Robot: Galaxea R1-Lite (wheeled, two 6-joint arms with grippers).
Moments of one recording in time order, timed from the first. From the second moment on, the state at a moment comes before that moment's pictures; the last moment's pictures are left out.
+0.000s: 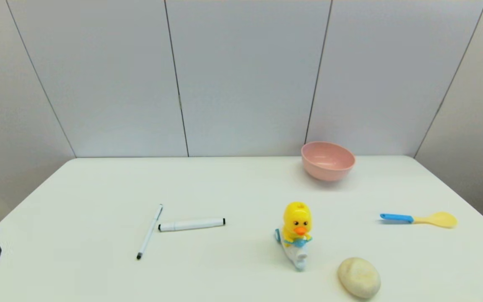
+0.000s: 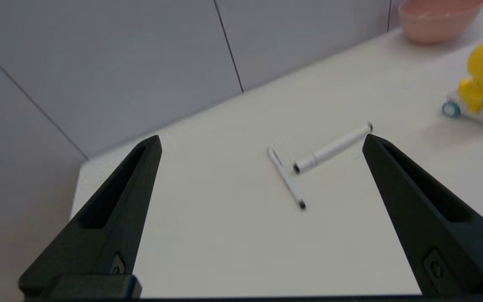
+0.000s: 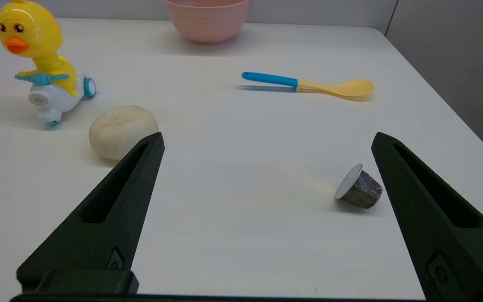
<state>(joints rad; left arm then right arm) 0.05 0.50 -0.54 0.09 -0.36 0.31 0.00 0.00 -0.04 0.08 0.02 -0.03</state>
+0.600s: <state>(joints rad) 0.03 0.12 -0.15 0.13 -0.17 0.17 0.00 0.00 -0.04 0.08 0.02 -0.03</state>
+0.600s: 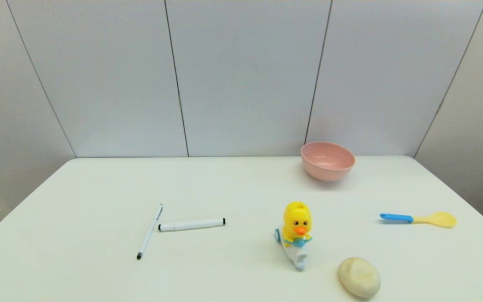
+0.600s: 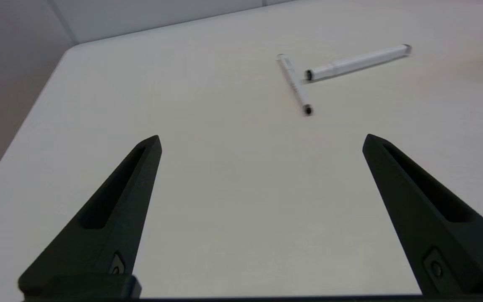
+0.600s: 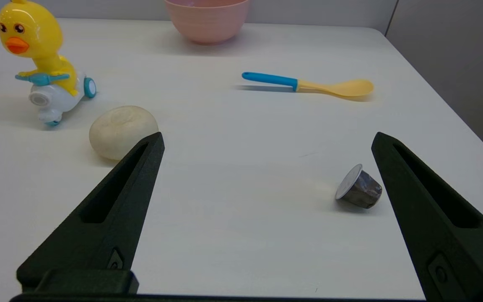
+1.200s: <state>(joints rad) 0.01 0.00 0.00 0.00 -0.02 0.10 0.00 0.00 -0.04 0.08 0.02 -0.03</state>
